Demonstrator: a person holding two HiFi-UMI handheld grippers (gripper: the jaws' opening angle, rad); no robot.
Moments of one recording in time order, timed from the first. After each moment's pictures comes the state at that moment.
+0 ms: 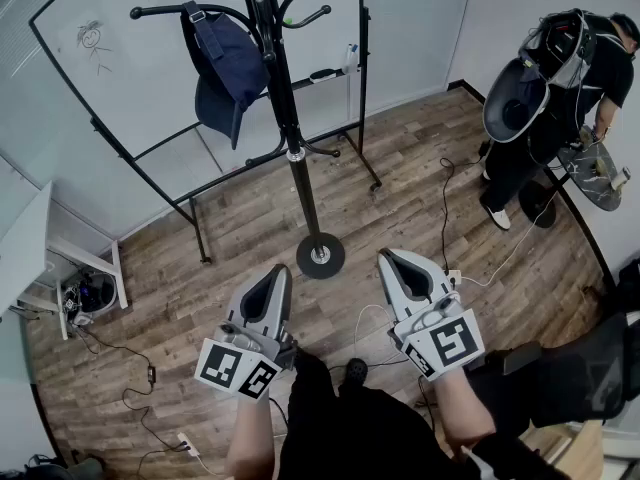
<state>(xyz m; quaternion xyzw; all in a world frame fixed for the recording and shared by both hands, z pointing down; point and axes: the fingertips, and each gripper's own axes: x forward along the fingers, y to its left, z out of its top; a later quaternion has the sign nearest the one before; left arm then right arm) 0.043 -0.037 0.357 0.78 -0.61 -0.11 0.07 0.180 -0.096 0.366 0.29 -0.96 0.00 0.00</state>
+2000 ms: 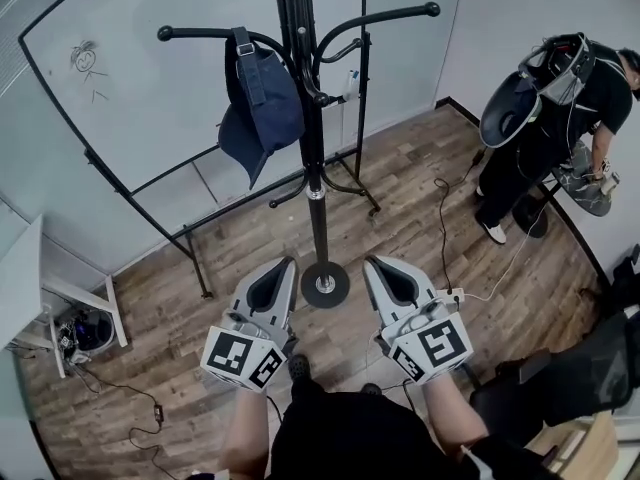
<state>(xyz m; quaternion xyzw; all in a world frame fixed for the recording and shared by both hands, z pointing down) -0.050 -0.109 0.349 0.81 -0.58 -0.07 0.03 0.065 -0.133 0.355 0.31 -0.95 0.02 -0.02</state>
